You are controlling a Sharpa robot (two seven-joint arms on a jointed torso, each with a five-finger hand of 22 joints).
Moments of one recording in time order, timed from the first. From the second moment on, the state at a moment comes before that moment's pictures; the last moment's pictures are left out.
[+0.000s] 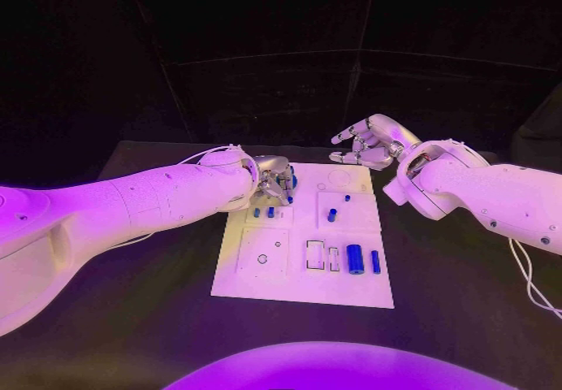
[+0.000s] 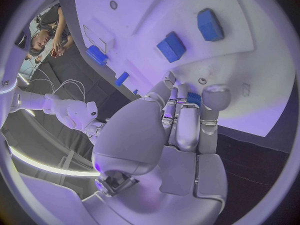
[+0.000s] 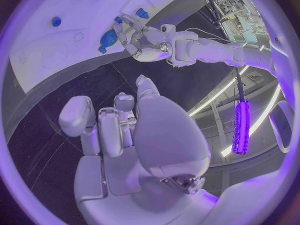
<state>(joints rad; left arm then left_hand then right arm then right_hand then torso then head) 1.26 -0.41 -0.20 1.02 -1.21 -0.06 -0.03 1.41 0.03 0.07 -0.13 0.05 0.96 0.13 0.27 0.12 0.97 0.08 0.39 0.14 1.46 -0.01 1.31 1.10 0.14 1.37 0.09 1.00 0.93 1.24 -0.78 -0.05 1.45 -1.01 -0.44 0.03 1.45 -0.04 -0.12 0.25 0.42 0.89 0.16 0.08 0.07 1.26 0.06 0.98 1.02 1.47 -0.01 1.41 1.31 0.09 1.34 0.09 1.29 1.00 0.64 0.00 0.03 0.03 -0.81</state>
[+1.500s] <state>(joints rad) 1.25 -0.39 -0.20 1.01 -1.22 -0.05 -0.05 1.39 0.06 0.15 -0.17 0.05 1.01 0.13 0.23 0.08 1.05 0.07 0.35 0.09 1.46 -0.01 1.32 1.09 0.14 1.37 0.09 1.05 0.98 1.24 -0.77 -0.05 1.44 -1.00 -0.44 0.03 1.45 -0.04 -0.12 0.25 0.42 0.89 0.16 0.08 0.07 1.26 0.06 0.98 1.02 1.47 -0.01 1.41 1.31 0.09 1.34 0.09 1.29 1.00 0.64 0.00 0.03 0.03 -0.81</state>
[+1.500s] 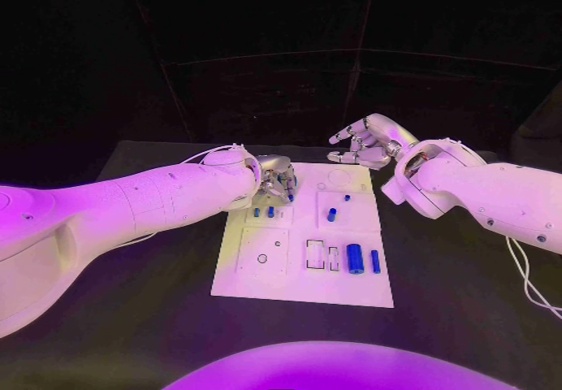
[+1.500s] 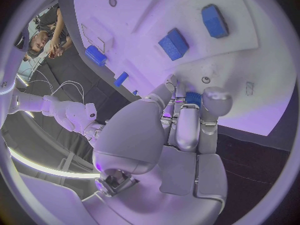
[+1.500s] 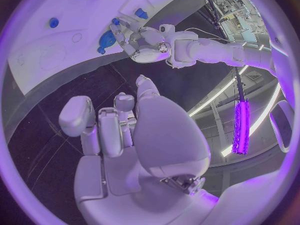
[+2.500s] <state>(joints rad) 1.24 -0.44 -0.20 1.04 -1.18 -0.09 -0.01 1.35 0.06 0.23 -0.20 0.05 1.06 0.12 0.21 0.07 1.11 0.06 0.30 0.06 1.47 -0.02 1.32 1.07 0.14 1.38 0.08 1.07 1.00 1.24 -0.77 -0.05 1.43 -1.00 -0.43 0.03 1.45 -0.04 -0.12 0.25 0.42 0.89 0.16 0.08 0.07 1.26 0.06 0.98 1.02 1.47 -0.01 1.41 1.31 0.09 1.34 0.09 1.29 1.00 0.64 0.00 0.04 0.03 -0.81</state>
